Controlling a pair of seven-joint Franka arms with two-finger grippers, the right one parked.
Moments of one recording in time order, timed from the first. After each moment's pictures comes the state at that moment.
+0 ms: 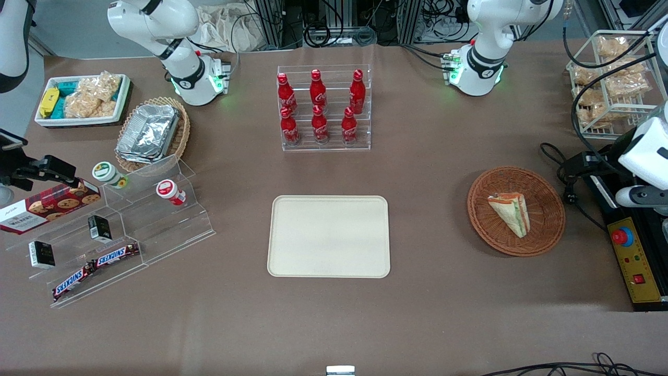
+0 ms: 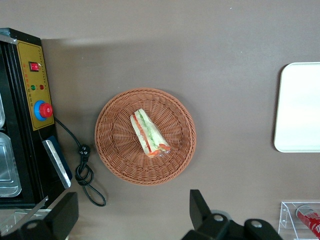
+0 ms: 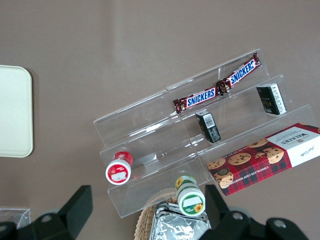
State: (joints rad) arm -0.04 0.22 -0.04 -1.28 0.07 1.48 -0.04
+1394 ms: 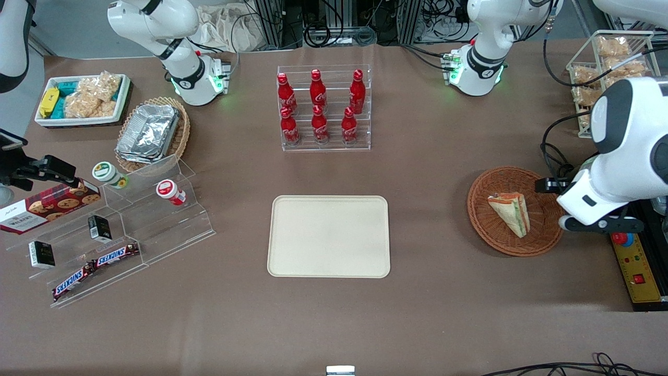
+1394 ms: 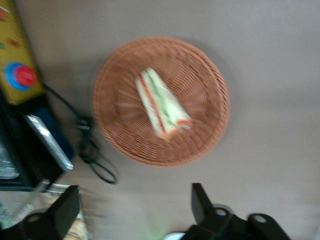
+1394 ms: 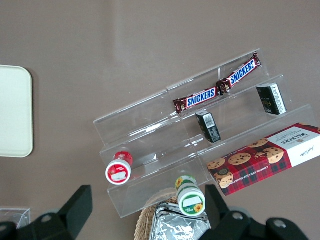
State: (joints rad) arm -0.06 0.29 -0.03 -1.55 0.11 1.53 -0.04
